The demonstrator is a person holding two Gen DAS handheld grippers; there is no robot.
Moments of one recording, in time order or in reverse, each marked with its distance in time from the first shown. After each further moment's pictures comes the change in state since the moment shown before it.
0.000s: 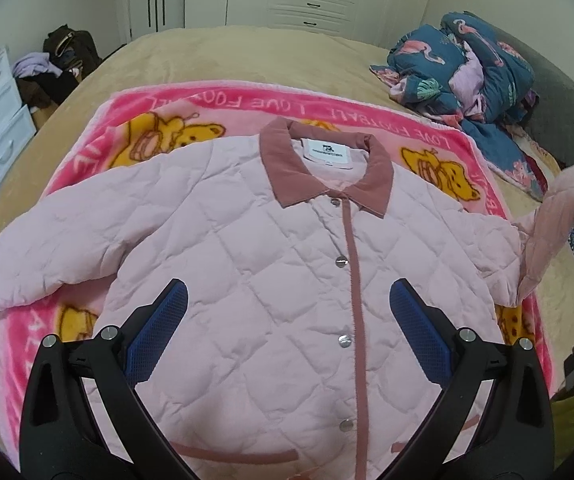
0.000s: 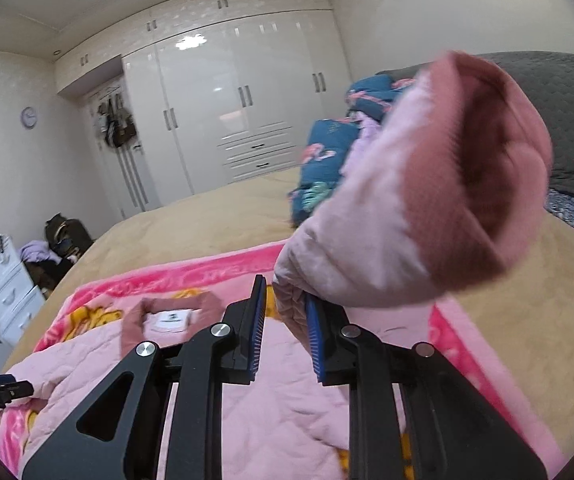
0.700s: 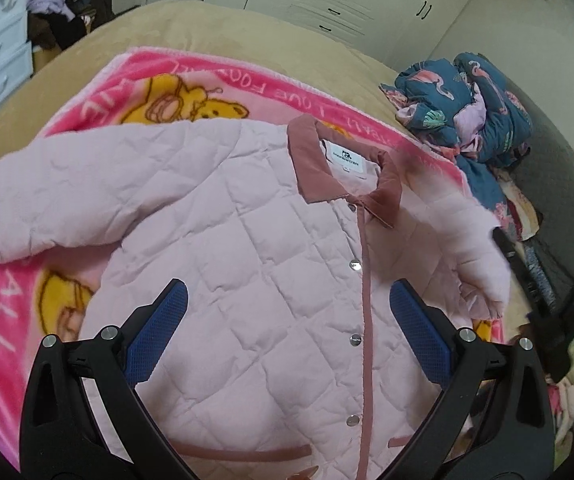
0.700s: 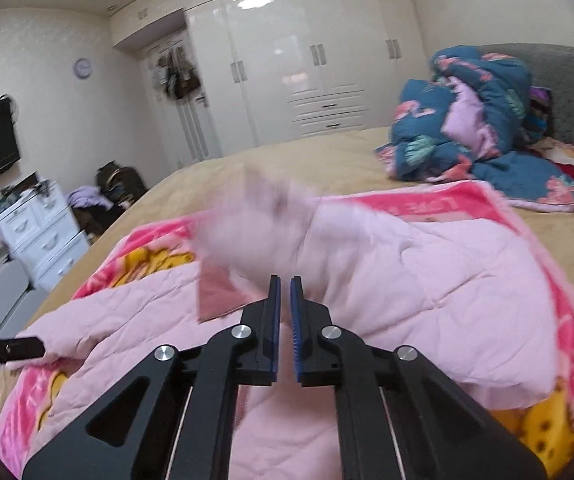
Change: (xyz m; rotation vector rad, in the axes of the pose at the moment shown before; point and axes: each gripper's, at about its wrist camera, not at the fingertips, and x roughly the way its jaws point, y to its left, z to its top) left arm 0.006 0.074 -0.013 -0.186 0.010 -0.149; right arm 0.060 0.151 -0.077 -0.133 0.150 0.204
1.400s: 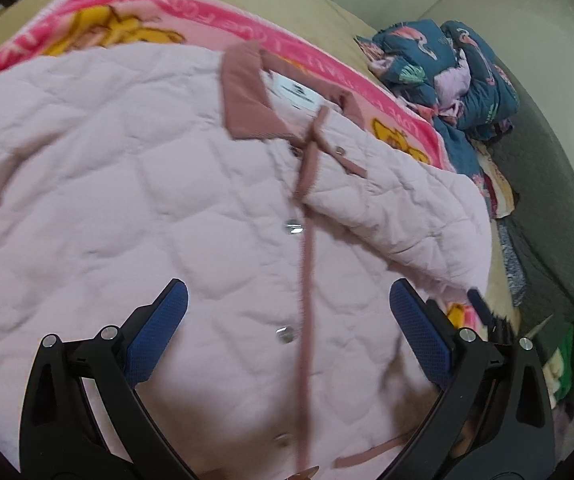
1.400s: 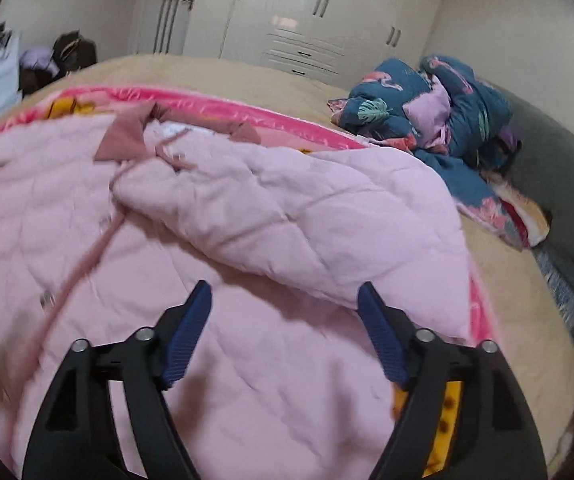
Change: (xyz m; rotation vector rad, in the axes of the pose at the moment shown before) left arm 0.096 -0.059 -0.012 -0.034 0.182 -0.146; right arm 0.004 -0.027 -0.089 -0.319 0.209 -0.374
